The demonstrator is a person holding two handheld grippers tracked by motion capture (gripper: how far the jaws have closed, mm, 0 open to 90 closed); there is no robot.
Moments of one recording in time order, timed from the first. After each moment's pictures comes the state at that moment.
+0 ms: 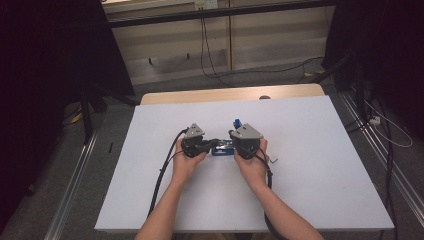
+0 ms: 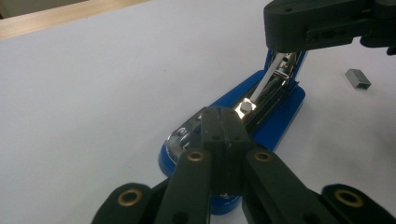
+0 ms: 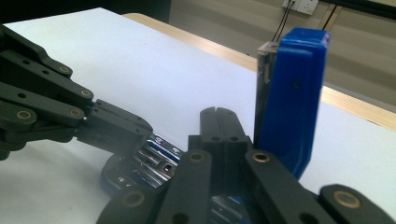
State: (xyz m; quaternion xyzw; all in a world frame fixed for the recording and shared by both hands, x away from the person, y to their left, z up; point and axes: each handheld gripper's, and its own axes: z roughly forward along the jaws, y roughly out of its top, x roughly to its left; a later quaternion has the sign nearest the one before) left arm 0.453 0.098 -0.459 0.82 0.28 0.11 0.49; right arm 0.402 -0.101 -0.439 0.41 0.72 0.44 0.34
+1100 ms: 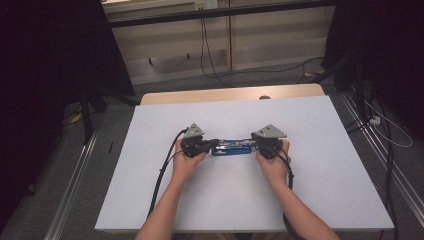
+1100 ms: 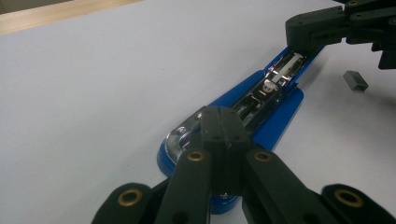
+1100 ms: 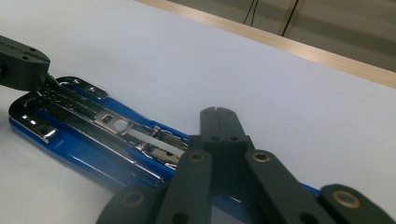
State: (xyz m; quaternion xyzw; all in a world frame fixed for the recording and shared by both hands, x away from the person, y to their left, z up) left arm 0.454 0.098 -0.459 0.82 0.28 0.10 0.49; right arm 0.402 -0.163 -0.458 0.46 0.72 0.40 0.33
